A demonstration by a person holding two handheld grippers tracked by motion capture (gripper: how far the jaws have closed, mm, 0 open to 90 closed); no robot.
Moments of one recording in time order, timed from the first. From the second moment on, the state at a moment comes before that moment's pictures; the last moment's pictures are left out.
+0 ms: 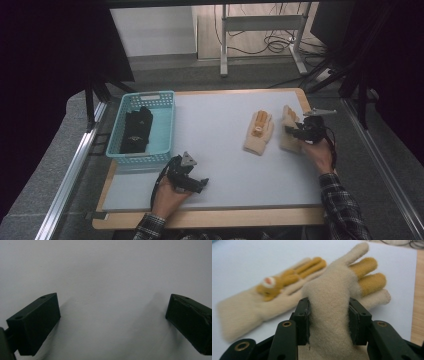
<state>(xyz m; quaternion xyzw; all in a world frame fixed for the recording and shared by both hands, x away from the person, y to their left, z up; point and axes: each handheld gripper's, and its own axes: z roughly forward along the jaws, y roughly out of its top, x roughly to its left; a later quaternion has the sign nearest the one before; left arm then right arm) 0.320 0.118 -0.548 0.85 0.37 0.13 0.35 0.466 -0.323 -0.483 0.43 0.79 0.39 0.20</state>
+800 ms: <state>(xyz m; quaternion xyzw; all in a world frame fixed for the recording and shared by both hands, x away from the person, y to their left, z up) 0.320 0.118 -0.549 0.85 0.37 0.13 0.35 0.376 -0.206 -0.449 0.31 0.83 0.45 0.15</state>
